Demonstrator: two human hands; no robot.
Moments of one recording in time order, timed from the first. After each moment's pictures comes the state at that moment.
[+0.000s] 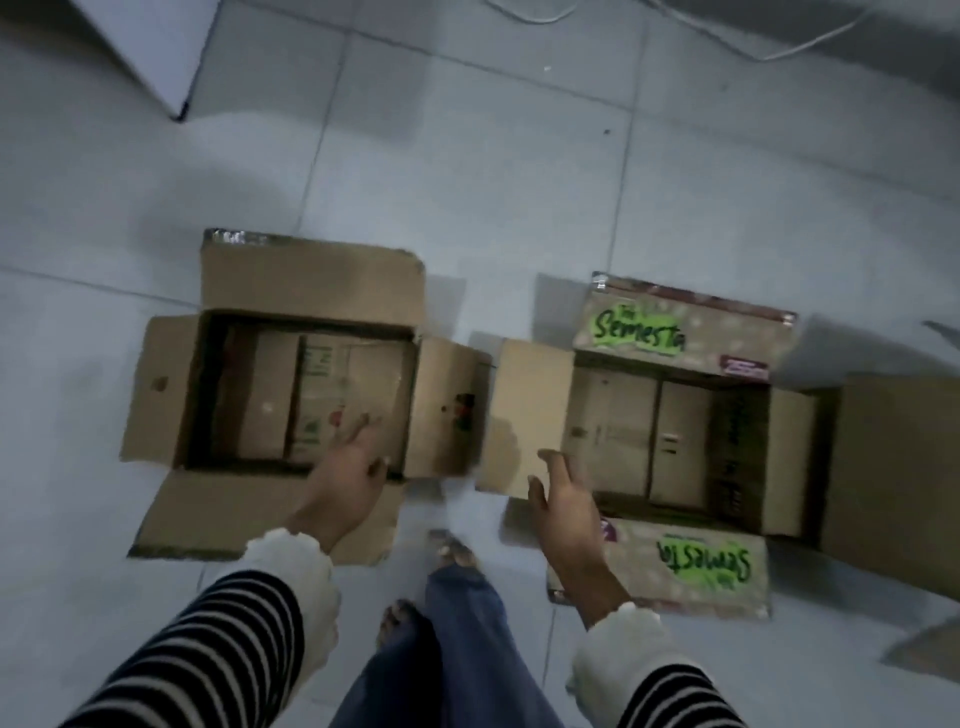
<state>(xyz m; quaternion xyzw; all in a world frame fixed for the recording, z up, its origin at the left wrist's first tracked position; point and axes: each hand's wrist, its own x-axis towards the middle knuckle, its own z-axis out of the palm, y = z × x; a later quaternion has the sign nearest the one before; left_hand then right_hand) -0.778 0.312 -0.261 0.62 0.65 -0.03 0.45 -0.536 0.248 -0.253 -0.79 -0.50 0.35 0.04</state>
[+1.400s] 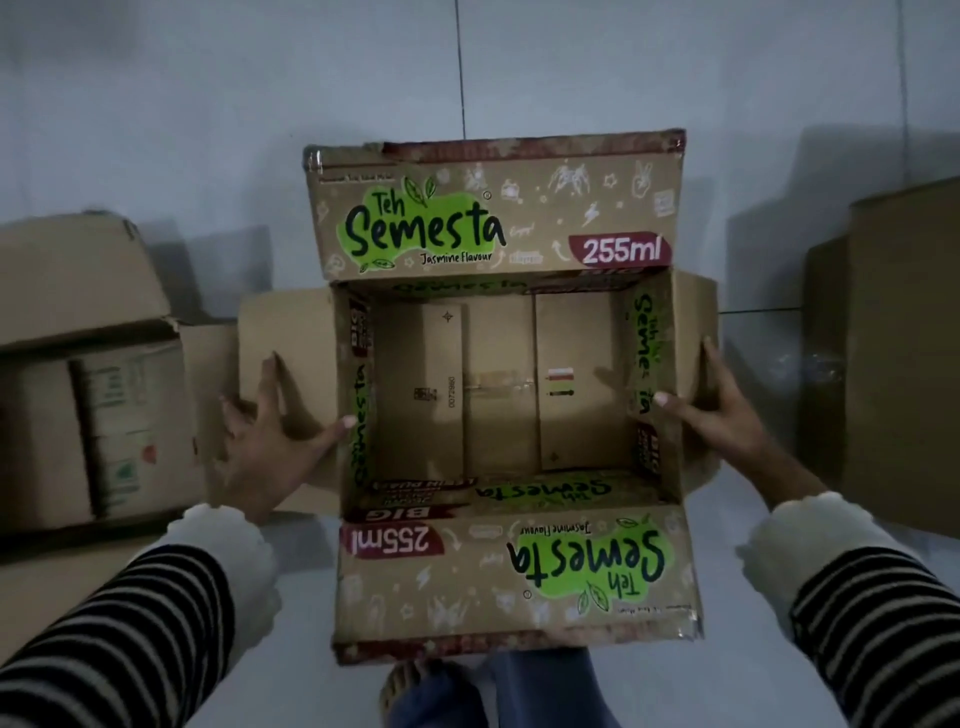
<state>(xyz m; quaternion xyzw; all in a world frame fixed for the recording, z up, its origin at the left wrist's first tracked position) -0.588 0.333 -0.396 0.52 0.76 -0.12 0.36 -0.169 0.215 -0.415 -0.79 -0.22 0.54 0.20</state>
